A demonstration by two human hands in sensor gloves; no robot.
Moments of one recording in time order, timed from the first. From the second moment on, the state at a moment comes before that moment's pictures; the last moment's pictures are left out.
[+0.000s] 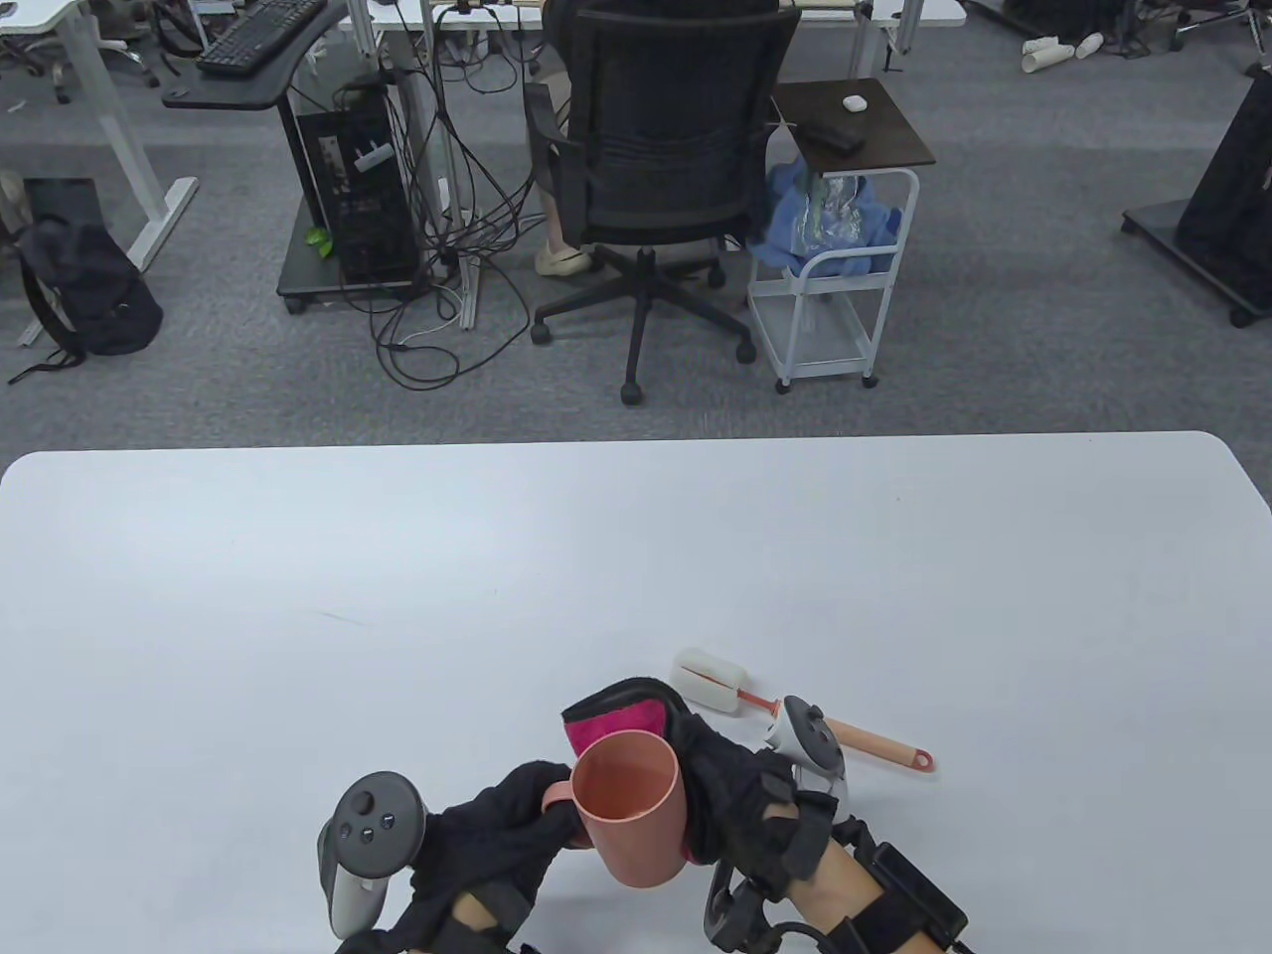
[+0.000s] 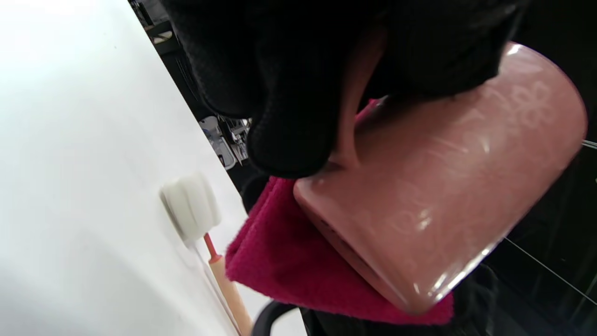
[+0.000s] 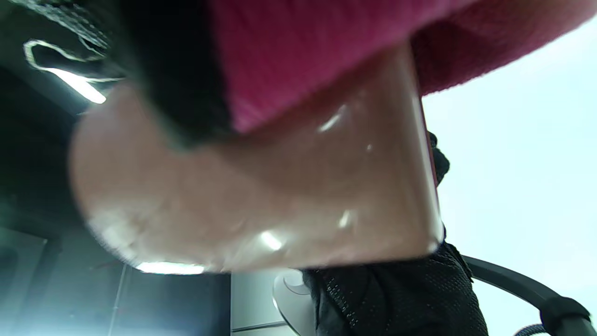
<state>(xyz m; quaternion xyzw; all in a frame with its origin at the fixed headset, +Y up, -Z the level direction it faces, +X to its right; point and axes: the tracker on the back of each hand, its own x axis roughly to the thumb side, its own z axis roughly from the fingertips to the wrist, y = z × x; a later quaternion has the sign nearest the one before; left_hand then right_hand) -0.192 -0.707 -0.271 -0.02 -0.16 0.57 0.81 0.073 -0.737 -0.326 0.23 0.27 0.52 0.78</state>
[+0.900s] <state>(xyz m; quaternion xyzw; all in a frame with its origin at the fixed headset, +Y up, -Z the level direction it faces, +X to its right) -0.198 -0.706 -0.268 0.01 -0.13 0.57 0.81 0.070 -0.677 -0.236 0.41 -0.09 0.82 0.39</state>
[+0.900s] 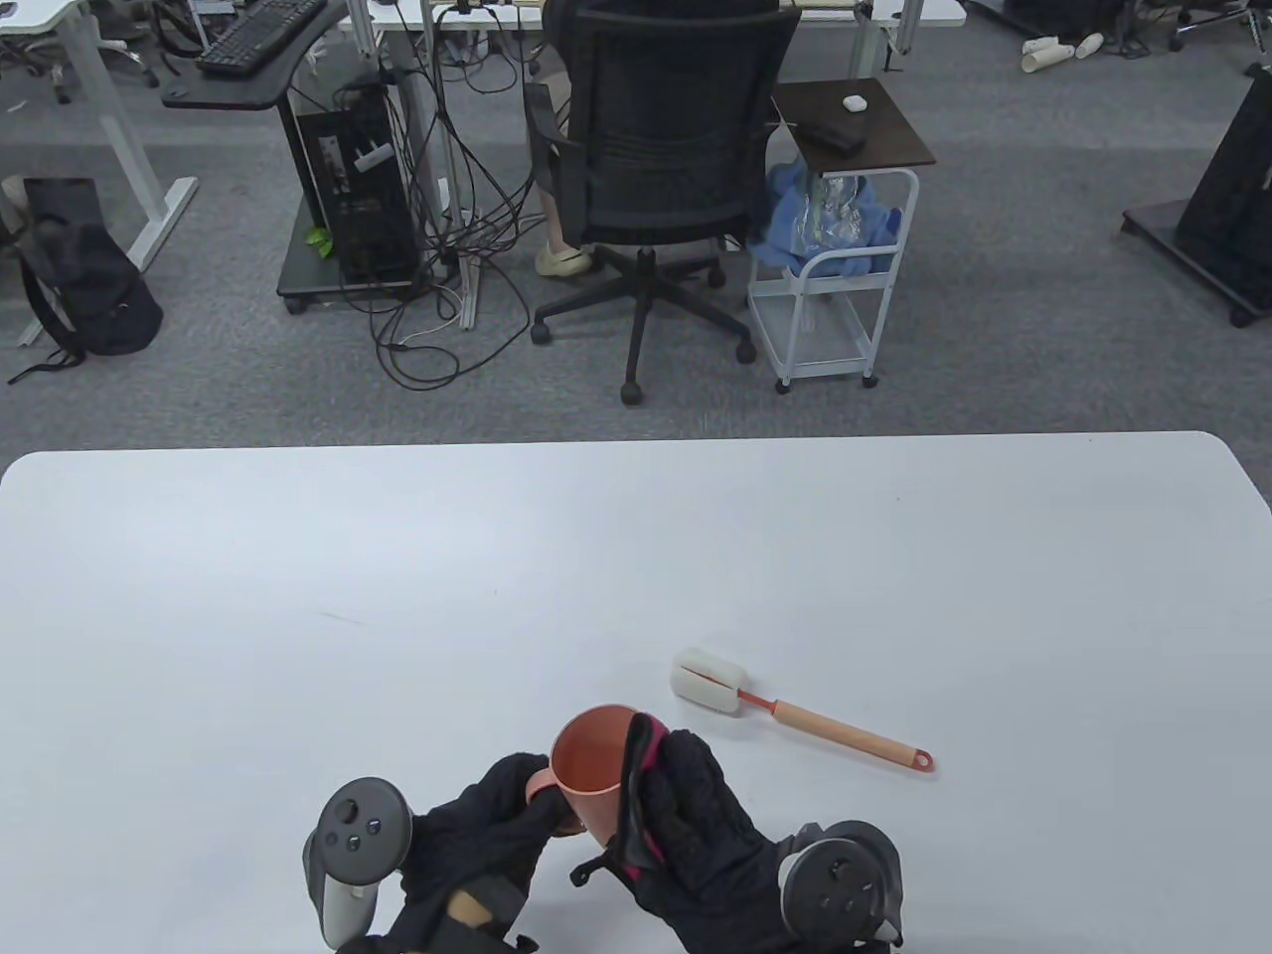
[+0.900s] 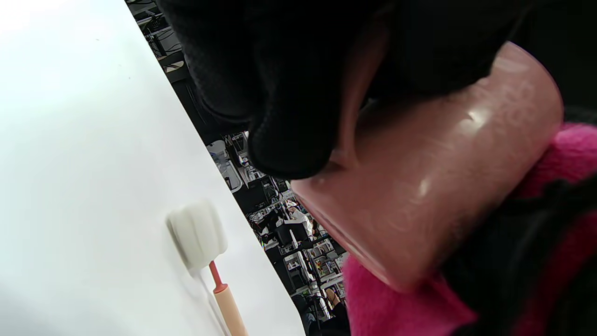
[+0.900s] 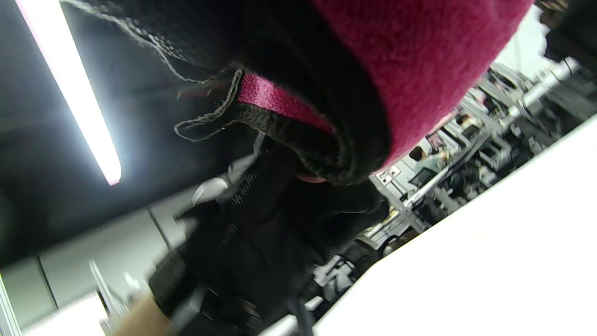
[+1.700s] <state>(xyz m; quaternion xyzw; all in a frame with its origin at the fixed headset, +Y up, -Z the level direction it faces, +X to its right) -0.194 -0.706 -0.268 -0.01 -0.15 0.57 0.81 0.079 -0.663 -0.245 0.36 -0.06 0.84 0.40</state>
